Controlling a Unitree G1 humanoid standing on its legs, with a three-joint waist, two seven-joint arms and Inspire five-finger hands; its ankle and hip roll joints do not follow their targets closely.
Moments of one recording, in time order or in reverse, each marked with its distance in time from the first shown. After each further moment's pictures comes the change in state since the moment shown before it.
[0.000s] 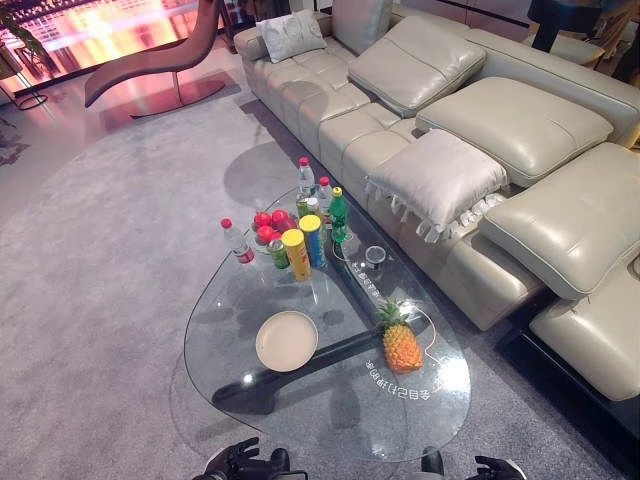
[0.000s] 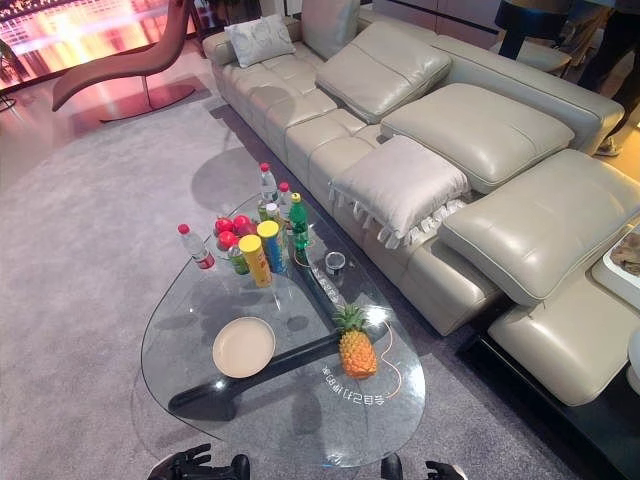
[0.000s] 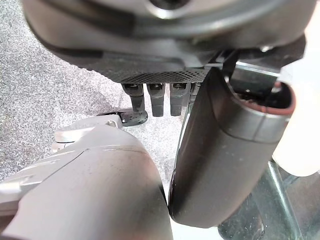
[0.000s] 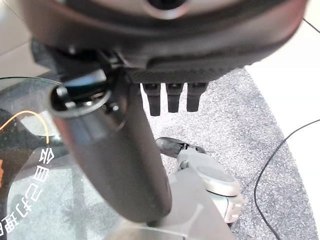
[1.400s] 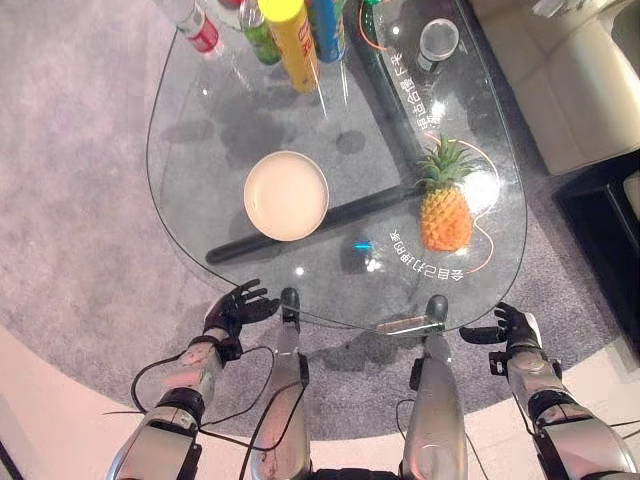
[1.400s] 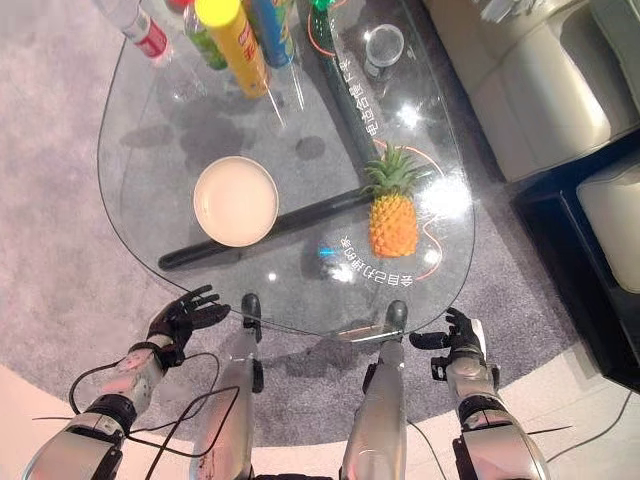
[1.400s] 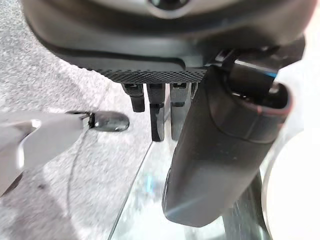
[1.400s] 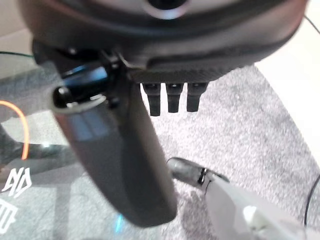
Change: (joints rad) left arm -0.455 0.143 -0.080 -0.206 -0.439 -0.049 0.097; right arm -0.455 -0.131 -0.004 -0.080 0.187 -0.091 -0.163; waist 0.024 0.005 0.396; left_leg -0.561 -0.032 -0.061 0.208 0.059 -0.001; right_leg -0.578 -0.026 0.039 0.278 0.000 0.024
